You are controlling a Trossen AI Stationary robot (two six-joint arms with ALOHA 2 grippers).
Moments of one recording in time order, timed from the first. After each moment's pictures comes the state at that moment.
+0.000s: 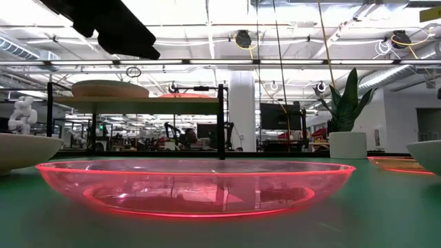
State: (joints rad) left arm -0.48 1.29 0.73 -0.05 -0.55 -0.29; right arm 0.92 1.39 0.65 -0.84 0.14 0.69
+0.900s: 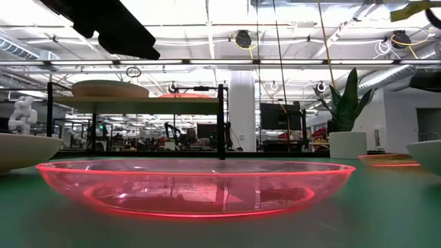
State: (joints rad) left arm -0.48 1.29 0.73 -0.06 -0.55 -0.28; right arm 0.81 1.37 0.68 -0.92 0.24 0.60
